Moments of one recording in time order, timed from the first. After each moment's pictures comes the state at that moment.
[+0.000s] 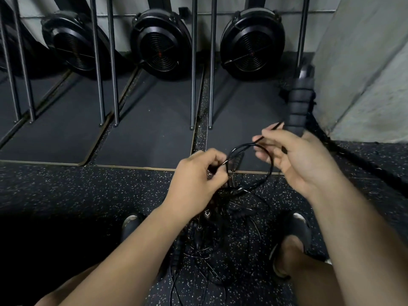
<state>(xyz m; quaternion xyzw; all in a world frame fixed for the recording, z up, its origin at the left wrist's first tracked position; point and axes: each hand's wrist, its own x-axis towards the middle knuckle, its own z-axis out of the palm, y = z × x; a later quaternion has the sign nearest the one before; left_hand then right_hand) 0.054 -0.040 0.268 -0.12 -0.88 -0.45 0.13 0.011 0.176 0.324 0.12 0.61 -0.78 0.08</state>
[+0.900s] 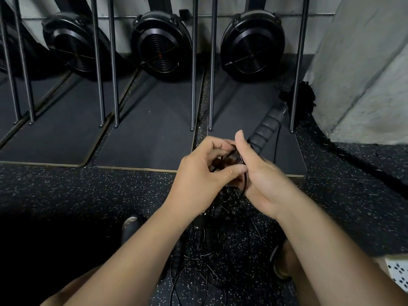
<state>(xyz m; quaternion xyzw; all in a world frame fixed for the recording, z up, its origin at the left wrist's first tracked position) 0.061 -0.031 0.300 -0.06 -0.79 -0.60 0.04 0.037 0.118 0.303 0.08 0.57 -0.79 0.21</state>
